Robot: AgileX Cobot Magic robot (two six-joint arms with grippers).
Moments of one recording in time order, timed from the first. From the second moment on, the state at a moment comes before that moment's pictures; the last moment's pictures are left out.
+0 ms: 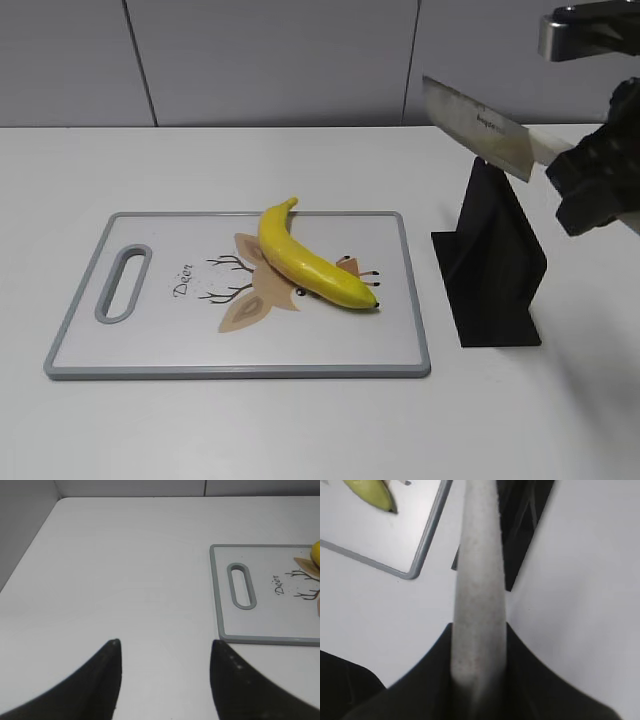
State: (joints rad) left arm -0.06 -0.01 -0.49 0.02 1.09 0.05; right arm 0.36 1.39 -1.09 0.08 1.03 0.02
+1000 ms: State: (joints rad) left arm -0.21 0.85 -0.86 -0.35 0.91 0.87; right arm 0.35 1.68 -1.48 0.22 1.17 -0.95
